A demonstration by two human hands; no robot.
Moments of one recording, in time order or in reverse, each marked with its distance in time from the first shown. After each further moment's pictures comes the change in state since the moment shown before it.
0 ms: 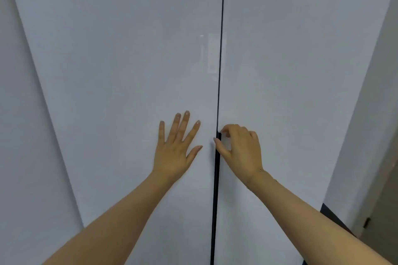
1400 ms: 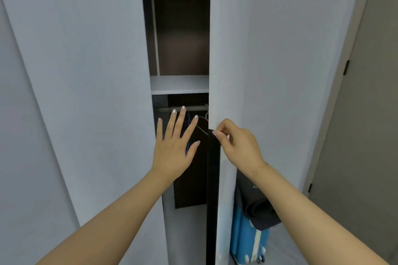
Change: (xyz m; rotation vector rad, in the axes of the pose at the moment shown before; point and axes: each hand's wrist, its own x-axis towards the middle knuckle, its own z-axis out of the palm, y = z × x) left_hand -0.051 0.251 -0.207 -0.154 -0.140 -0.033; right_hand -0.187 0.086 -0.264 0.329 -0.145 0.051
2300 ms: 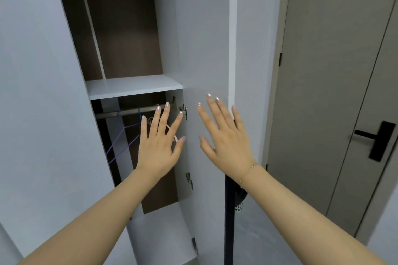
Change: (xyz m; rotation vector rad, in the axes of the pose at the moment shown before) left_hand 0.027 0.113 -0.023 -0.111 -0.007 0.102; right_hand -0.068 0.029 -0.099 -0.720 0.174 -0.095
